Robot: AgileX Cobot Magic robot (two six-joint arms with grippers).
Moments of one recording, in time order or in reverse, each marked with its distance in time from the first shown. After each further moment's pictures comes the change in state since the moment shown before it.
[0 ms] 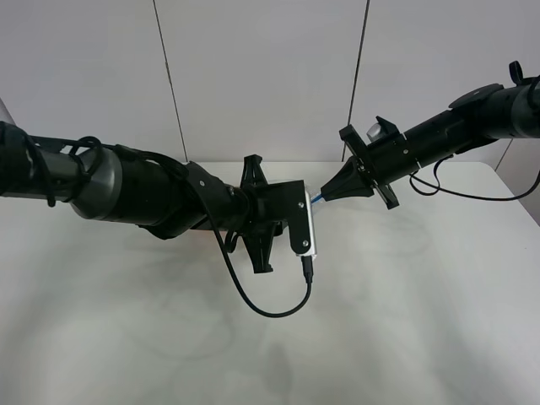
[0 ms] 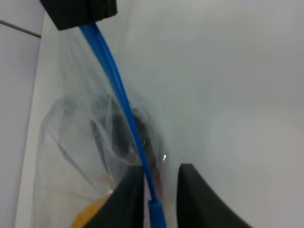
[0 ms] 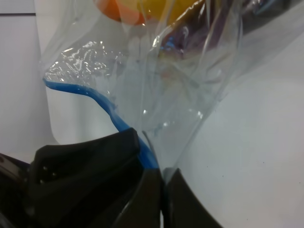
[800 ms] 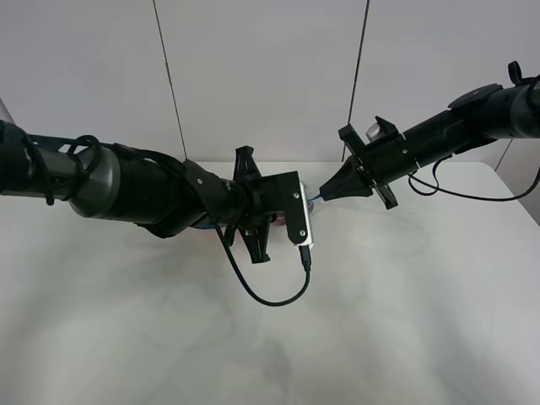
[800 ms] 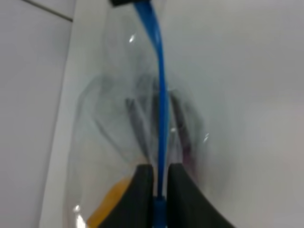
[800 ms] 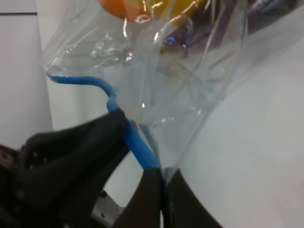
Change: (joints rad) left arm 0.022 0.000 0.000 -0.018 -0.081 0.003; right arm 0.000 0.000 0.000 0.007 0.001 0.000
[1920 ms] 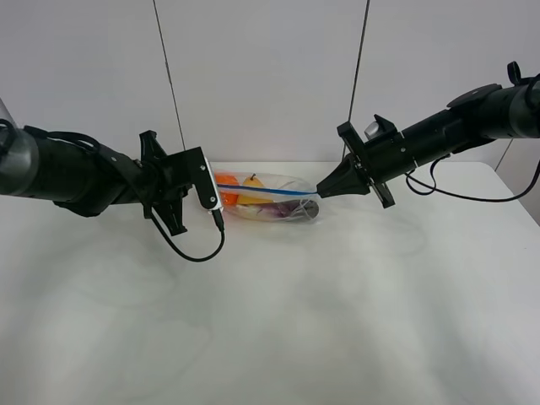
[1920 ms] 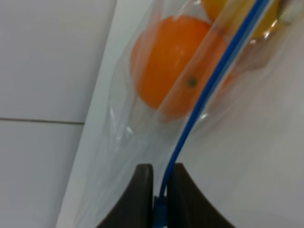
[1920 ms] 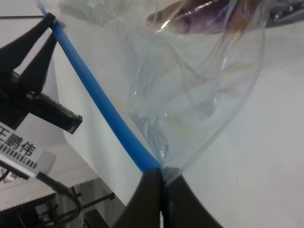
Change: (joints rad) left arm 0.321 -0.072 0.117 0.007 -0.064 0.068; right arm 0.003 0.000 -0.001 0.024 0.000 0.000
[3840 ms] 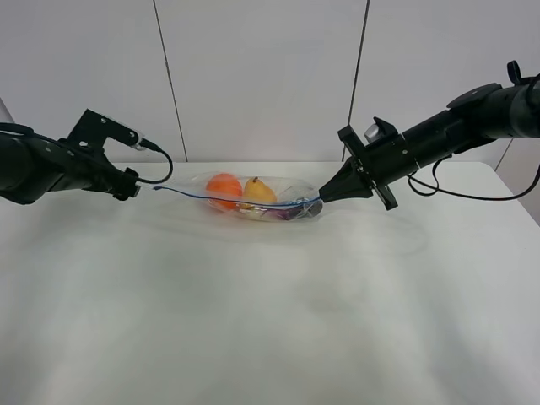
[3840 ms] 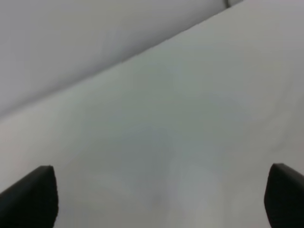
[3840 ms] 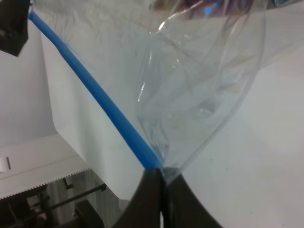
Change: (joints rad) left arm 0.290 0.000 0.003 0.145 -0.038 -0.791; right arm 0.004 0.000 -0.001 -0.035 0.018 0.001
